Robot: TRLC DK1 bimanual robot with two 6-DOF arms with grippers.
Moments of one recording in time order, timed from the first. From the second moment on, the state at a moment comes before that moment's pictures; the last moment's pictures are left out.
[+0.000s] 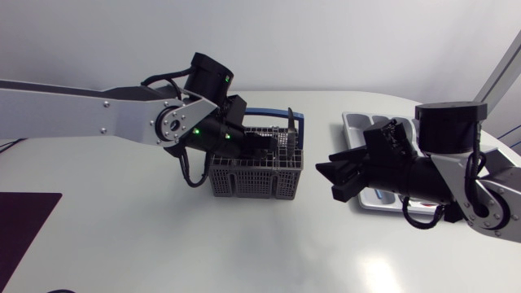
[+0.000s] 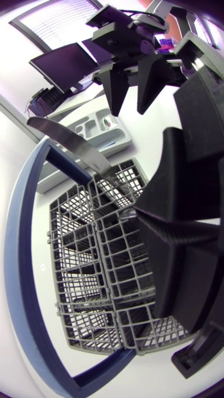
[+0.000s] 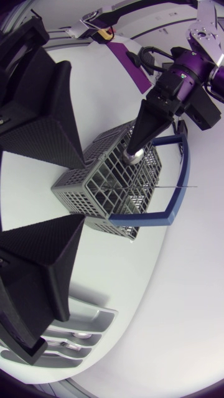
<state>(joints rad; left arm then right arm) -0.59 1.76 1.19 -0.23 0.27 -0.32 0.31 1.19 0.56 0.07 -0.33 -0.13</state>
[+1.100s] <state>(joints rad) -0.53 1.69 1.17 -0.22 0.40 -0.34 0.31 1.18 0.56 0.04 -0.33 -0.13</state>
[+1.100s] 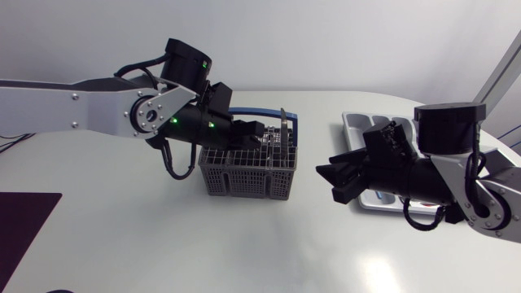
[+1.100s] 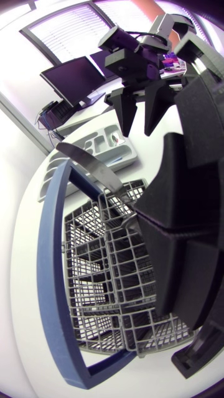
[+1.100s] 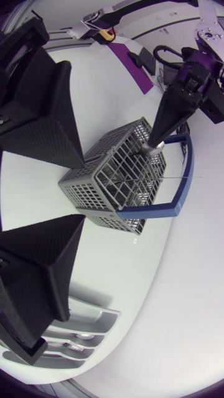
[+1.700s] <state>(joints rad) -0.53 1.58 1.17 -0.22 0.42 -0.34 0.31 1.18 0.56 0.04 -0.33 -0.14</state>
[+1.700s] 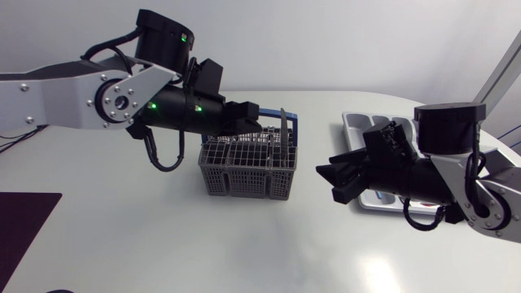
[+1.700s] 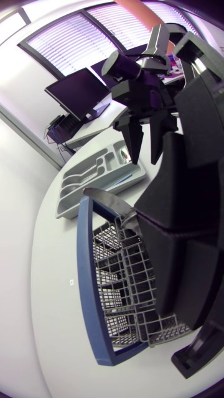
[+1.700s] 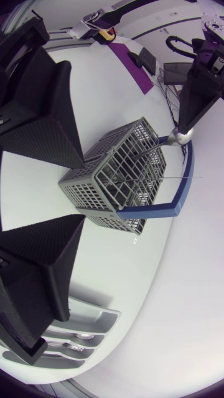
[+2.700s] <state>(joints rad) -0.56 1.50 1.31 -0.51 0.66 -0.06 0.20 0.93 0.57 -0.14 -0.44 -0.29</state>
